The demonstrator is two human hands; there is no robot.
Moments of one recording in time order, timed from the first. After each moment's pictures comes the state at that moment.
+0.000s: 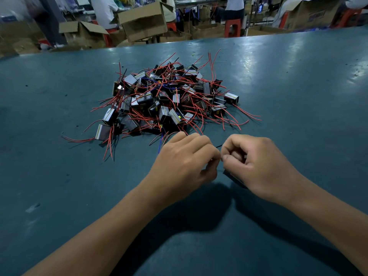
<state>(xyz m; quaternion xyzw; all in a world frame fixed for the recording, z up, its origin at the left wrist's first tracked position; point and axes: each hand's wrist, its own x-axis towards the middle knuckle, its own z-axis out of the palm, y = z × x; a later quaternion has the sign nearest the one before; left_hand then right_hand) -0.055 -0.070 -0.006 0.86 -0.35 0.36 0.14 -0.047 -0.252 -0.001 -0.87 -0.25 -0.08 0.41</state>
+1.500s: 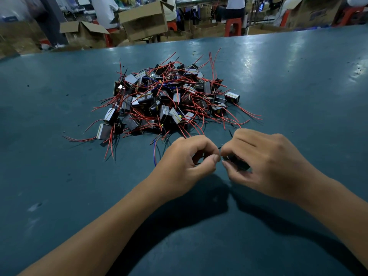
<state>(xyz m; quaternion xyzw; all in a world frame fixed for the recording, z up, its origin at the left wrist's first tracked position) -0.058 -0.067 -0.005 0.86 -0.26 0.10 0.43 -0.045 -0.269 0.010 -0.84 -0.44 -0.28 0.13</state>
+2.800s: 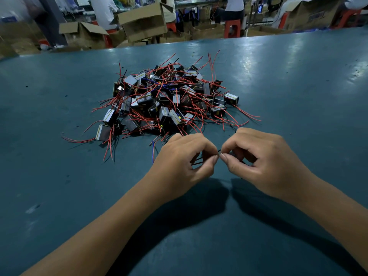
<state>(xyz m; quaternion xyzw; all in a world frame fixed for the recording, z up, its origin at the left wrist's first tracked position) -0.056 -0.063 -0.005 0.88 -0.30 0.22 0.30 -0.043 -0.266 0.005 -0.85 -0.37 -0.17 0.34</state>
